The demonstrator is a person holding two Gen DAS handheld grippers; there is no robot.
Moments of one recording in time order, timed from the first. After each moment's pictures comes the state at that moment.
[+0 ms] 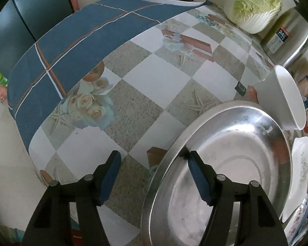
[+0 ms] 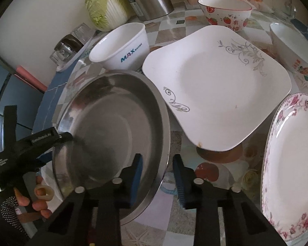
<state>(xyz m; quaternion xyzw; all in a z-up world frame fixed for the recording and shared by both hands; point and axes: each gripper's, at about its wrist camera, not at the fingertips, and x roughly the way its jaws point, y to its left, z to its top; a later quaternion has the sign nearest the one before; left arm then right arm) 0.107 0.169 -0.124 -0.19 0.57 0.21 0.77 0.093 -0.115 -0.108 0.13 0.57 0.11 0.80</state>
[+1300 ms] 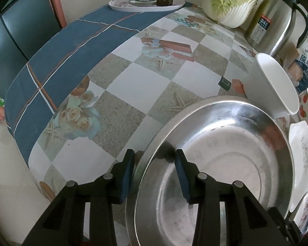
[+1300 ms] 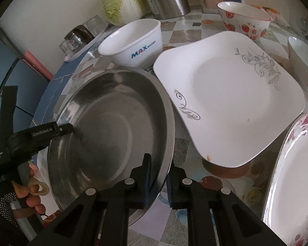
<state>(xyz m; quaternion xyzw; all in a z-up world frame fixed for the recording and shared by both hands) 0.118 0.143 -0.128 -0.15 0.56 0.18 0.80 0.099 -0.109 -0.109 0.10 0.56 0.16 0.81</state>
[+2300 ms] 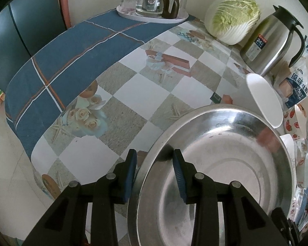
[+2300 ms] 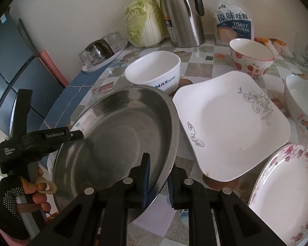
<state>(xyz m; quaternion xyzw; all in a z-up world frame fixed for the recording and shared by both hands) 0.096 0.152 -0.097 -0.19 0.52 0.17 0.81 0.086 -0.108 -0.064 0.07 0.49 0.19 0.85</state>
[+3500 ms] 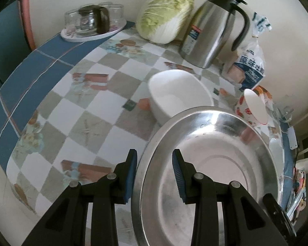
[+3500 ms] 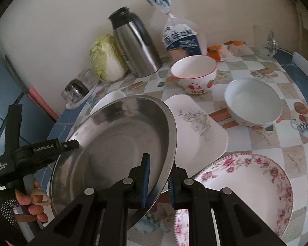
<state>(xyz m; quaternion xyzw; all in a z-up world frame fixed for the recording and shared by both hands) 0.140 0.048 -0.053 -0.16 0.51 0.05 0.84 0.091 -0.222 -0.040 0.16 0.44 0.12 0.88</state>
